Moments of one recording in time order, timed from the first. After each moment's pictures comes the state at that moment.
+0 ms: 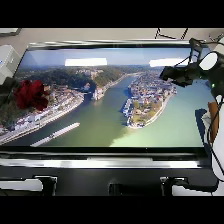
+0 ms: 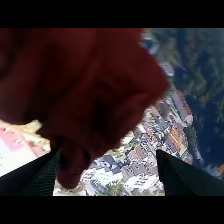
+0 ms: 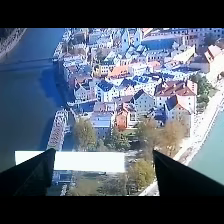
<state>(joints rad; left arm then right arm) 0.50 -1.58 1.52 1.22 -1.02 -1.95 -0.05 -1.50 1.64 -1.29 1.17 1.65</state>
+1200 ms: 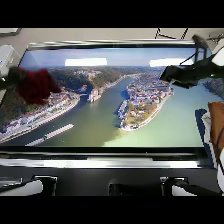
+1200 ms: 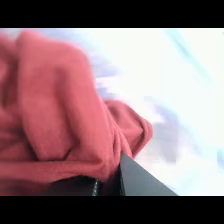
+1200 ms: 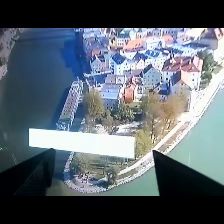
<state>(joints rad) 0.36 -1.32 1.32 0.63 -0.76 -1.23 -0.05 -1.38 1.68 -1.23 1.35 1.63</state>
